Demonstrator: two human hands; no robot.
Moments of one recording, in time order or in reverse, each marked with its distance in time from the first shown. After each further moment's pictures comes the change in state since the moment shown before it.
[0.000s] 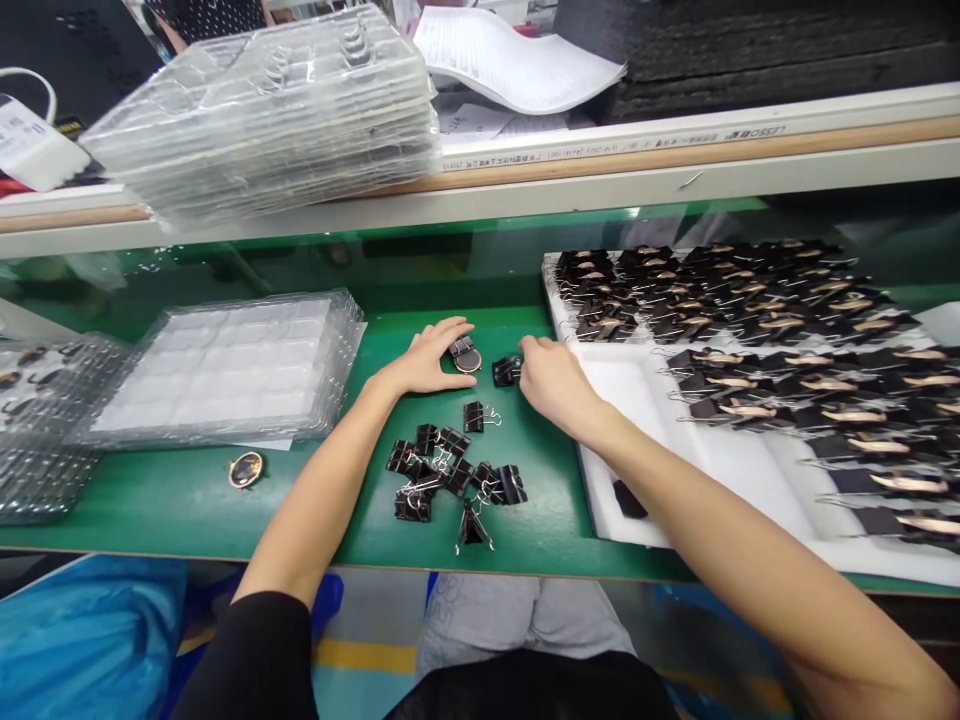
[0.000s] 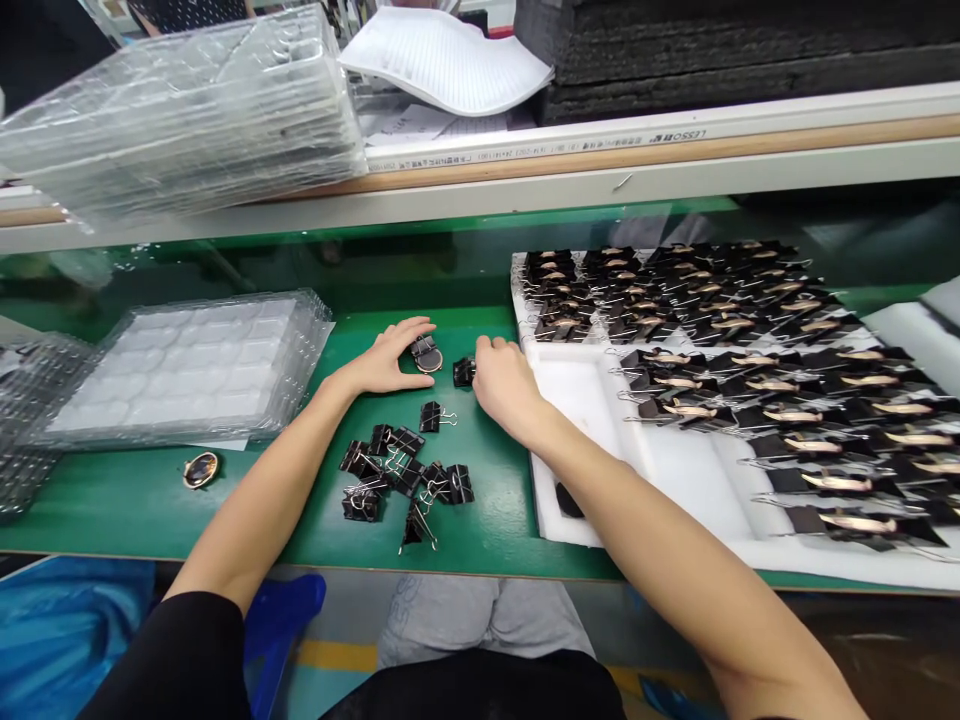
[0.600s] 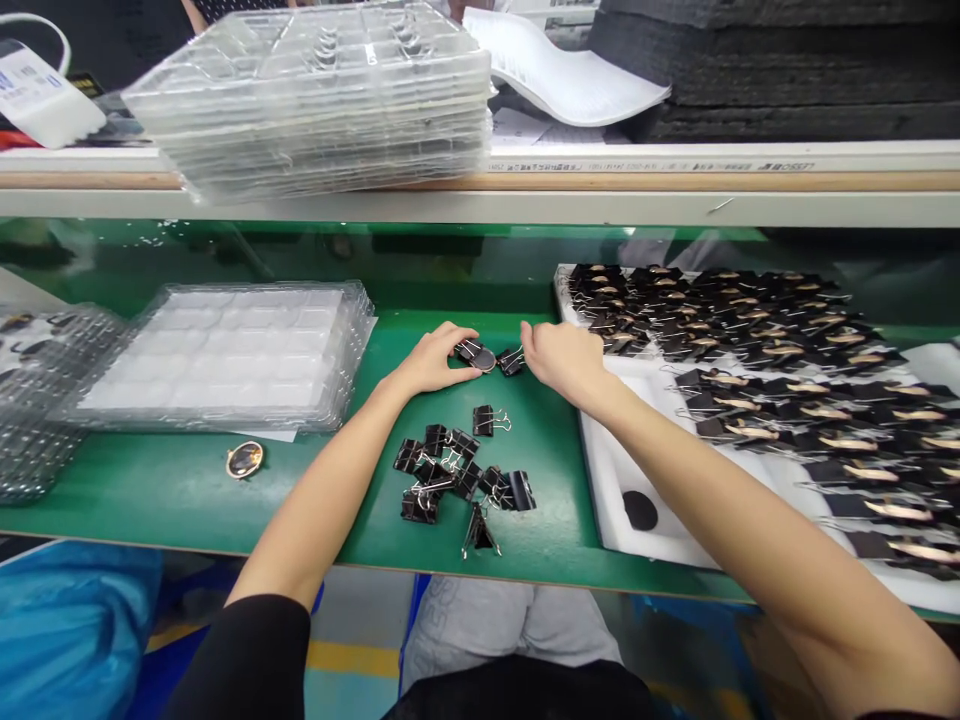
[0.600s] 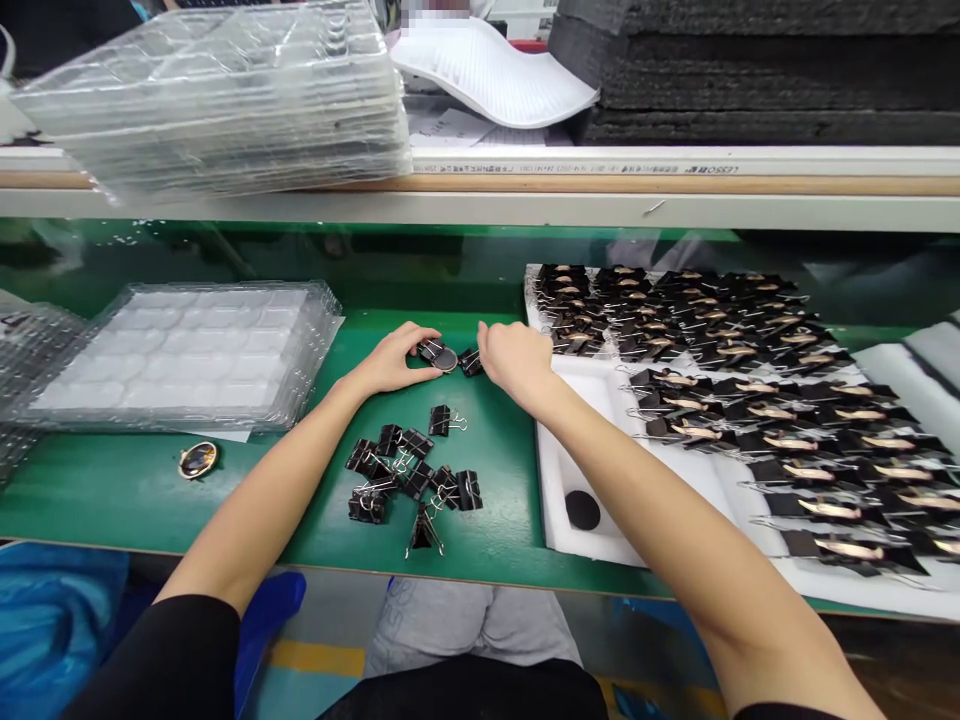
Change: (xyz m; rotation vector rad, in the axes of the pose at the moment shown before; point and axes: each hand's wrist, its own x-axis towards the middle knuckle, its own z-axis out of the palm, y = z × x) left_hand -0.005 -0.004 0.008 -0.098 0.178 -0.024; right_hand 0.040 -0.011 -0.010 -0.176 -0.029 0.122
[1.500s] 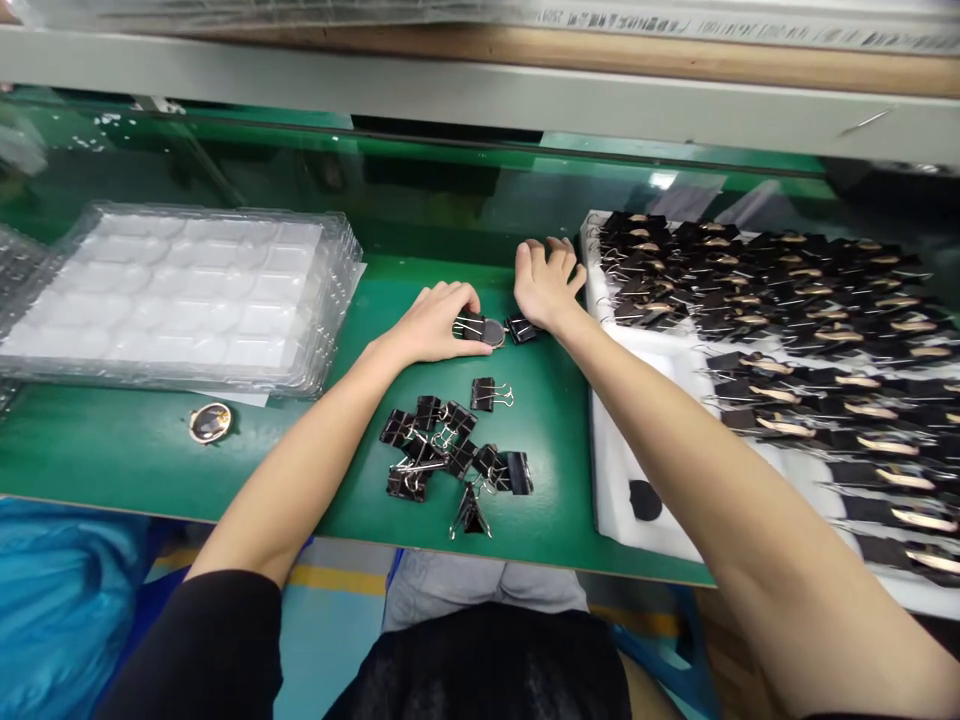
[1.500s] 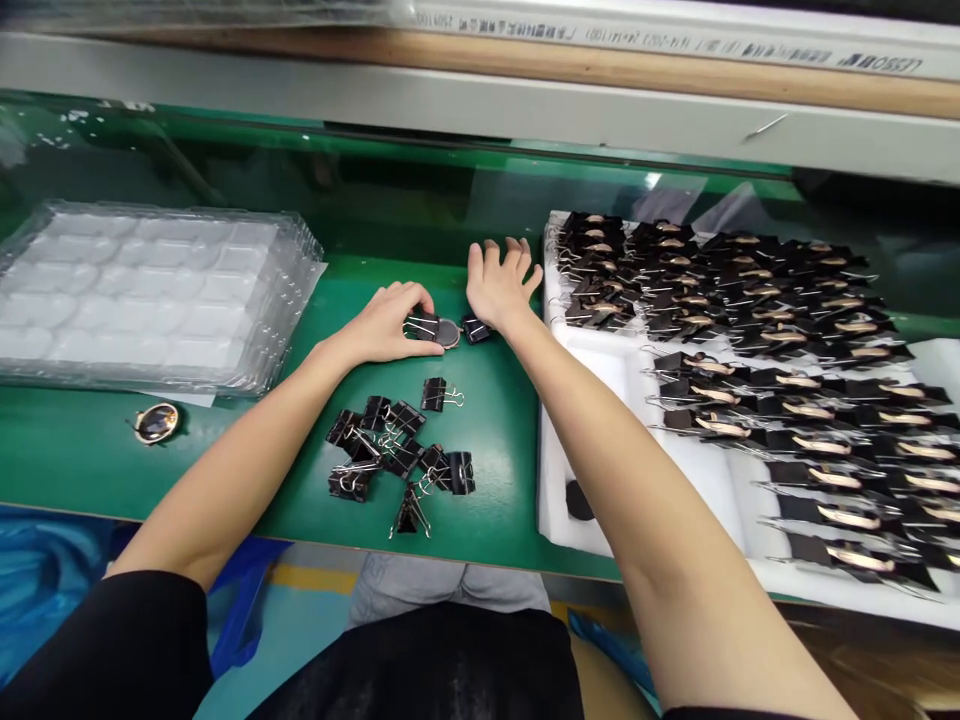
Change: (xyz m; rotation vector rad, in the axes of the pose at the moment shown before) left_hand 0.003 0.010 0.001 0.143 -0.094 -0.033; right_hand 0.082 -0.001 0.071 0.304 0.118 0.029
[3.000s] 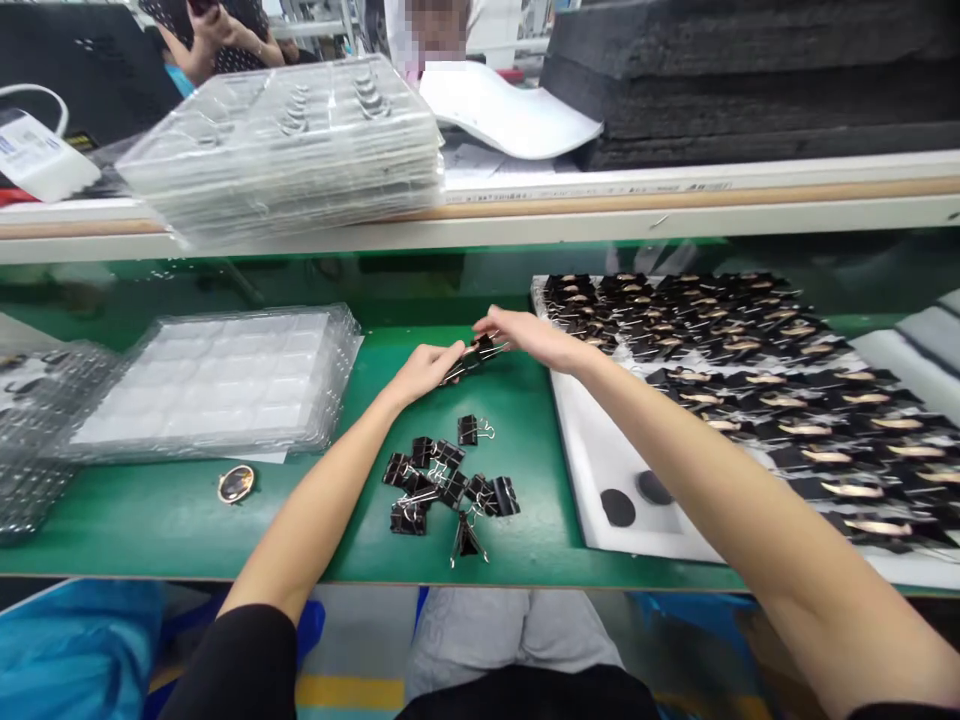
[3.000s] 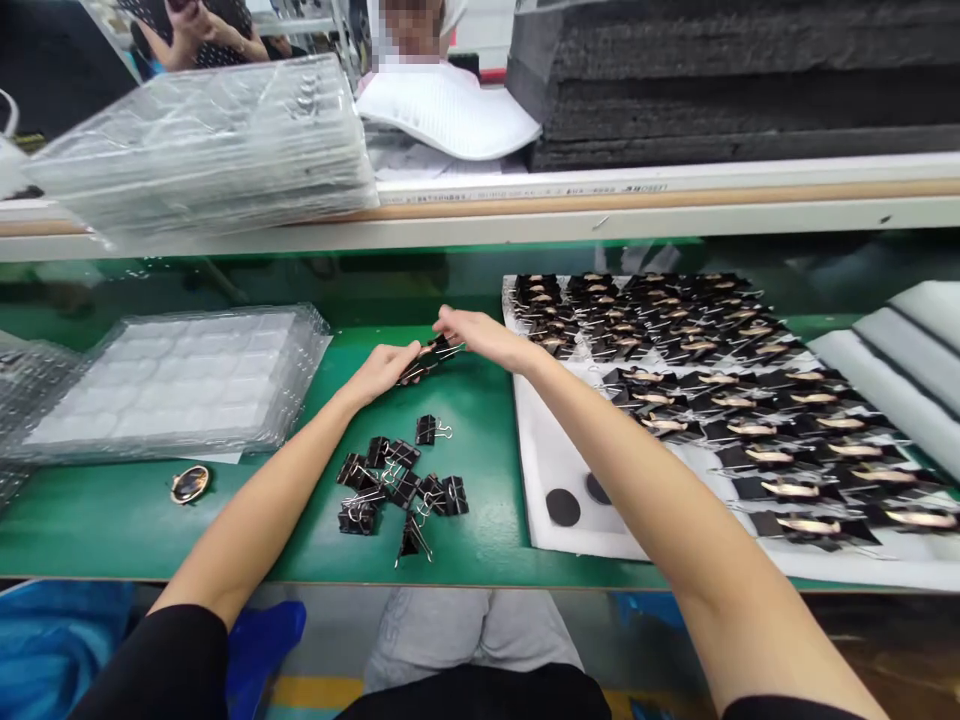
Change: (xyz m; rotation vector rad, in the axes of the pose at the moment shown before) left_hand 0.008 0.016 -0.003 -0.554 0.058 -0.216; right_hand -0.030 -0.004 -0.087 0.773 -0.460 -0.165
